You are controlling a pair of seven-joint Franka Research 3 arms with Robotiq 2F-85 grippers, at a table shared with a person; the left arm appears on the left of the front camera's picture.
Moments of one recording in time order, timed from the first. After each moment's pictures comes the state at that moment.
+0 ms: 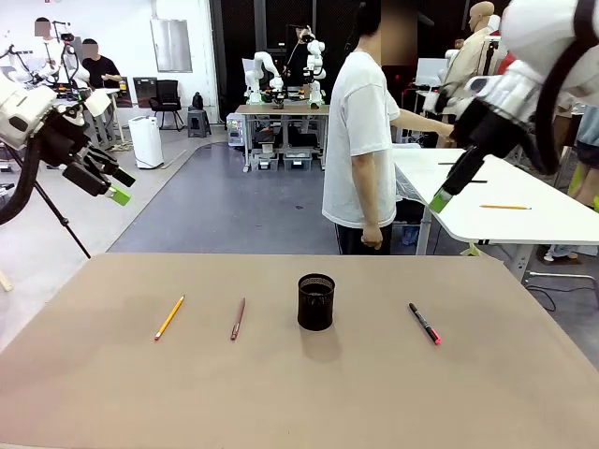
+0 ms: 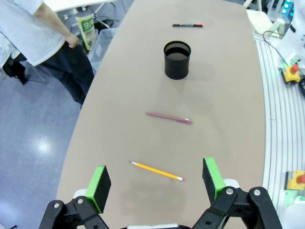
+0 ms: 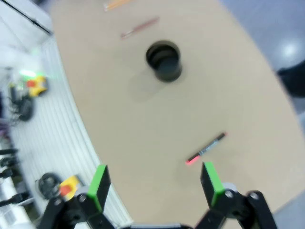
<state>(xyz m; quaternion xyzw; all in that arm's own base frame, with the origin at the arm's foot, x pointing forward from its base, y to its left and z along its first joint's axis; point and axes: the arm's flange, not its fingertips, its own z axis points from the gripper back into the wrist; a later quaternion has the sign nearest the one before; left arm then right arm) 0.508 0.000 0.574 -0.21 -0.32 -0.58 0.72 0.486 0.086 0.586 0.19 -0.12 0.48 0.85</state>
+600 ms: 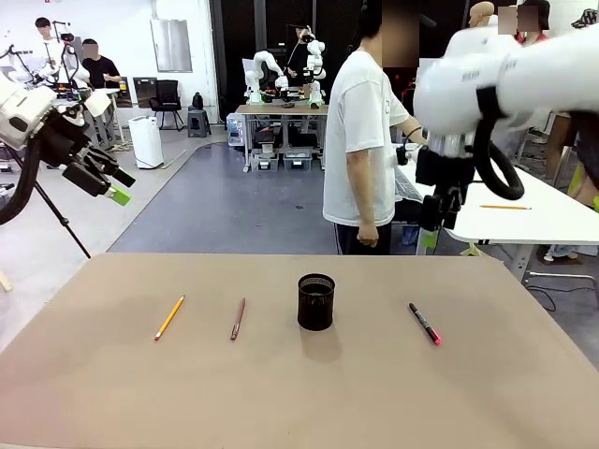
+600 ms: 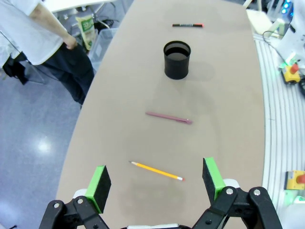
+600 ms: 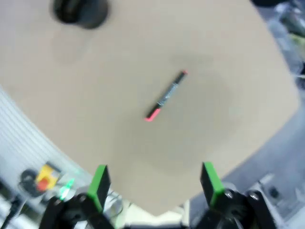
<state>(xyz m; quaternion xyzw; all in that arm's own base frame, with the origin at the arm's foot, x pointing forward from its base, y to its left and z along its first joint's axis) 0.508 0.000 0.573 -0.21 -0.32 -0.58 0.72 0.525 0.123 0.518 -0.03 -0.01 0.38 0.93</state>
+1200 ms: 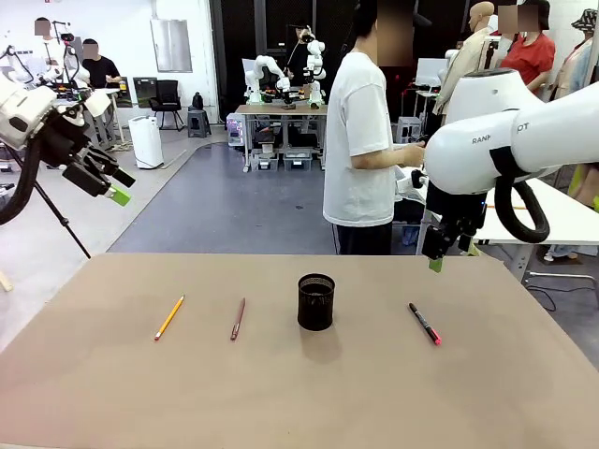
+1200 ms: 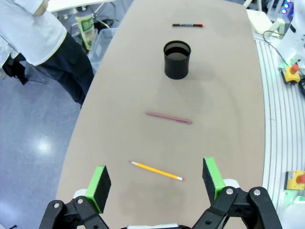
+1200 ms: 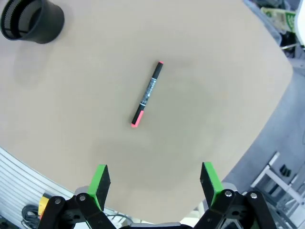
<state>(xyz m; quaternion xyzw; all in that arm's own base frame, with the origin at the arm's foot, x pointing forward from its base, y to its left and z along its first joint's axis) 0.508 0.000 0.573 -0.21 -0.32 -0.58 0.72 0.501 0.111 0.480 -0.06 -0.06 0.29 0.95</state>
